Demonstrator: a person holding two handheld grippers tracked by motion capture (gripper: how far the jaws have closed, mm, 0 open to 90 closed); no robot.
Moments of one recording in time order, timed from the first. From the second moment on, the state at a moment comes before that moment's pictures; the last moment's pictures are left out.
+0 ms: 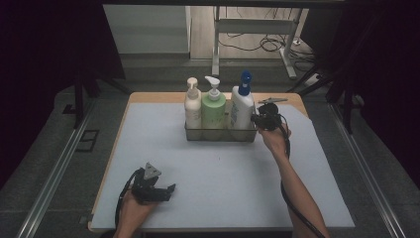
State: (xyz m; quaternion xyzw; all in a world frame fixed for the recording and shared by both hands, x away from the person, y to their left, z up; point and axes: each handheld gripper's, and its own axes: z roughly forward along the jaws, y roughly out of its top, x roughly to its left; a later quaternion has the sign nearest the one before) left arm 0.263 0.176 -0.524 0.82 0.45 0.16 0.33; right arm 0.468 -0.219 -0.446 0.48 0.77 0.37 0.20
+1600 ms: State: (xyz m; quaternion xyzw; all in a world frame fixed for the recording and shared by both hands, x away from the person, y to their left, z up) left arm 0.263 0.176 -0.524 0.82 0.45 0.16 0.33; right arm 0.471 -0.190 -0.459 0.46 0.79 0.37 0.17
